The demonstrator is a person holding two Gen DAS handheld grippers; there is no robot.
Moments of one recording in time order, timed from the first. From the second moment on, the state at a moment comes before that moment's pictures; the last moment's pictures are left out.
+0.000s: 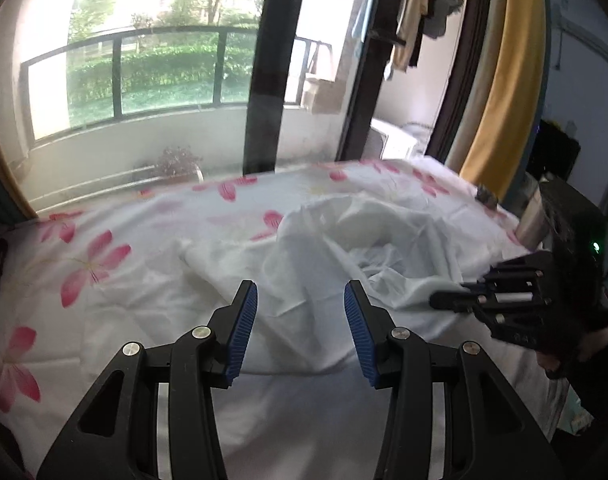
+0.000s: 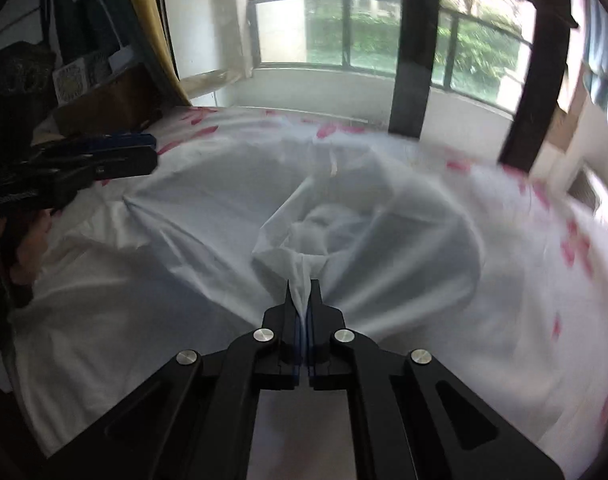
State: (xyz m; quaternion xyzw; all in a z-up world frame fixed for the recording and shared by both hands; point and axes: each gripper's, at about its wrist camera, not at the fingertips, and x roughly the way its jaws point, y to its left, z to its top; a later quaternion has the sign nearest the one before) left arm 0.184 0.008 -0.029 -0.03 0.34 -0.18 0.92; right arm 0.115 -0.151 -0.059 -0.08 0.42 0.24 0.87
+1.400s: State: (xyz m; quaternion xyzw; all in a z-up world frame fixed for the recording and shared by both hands) left arm 0.188 0.025 -0.080 0.00 0.44 -0.09 0.89; right arm 0.167 -0.232 -0.074 -0.05 0.45 0.16 0.88
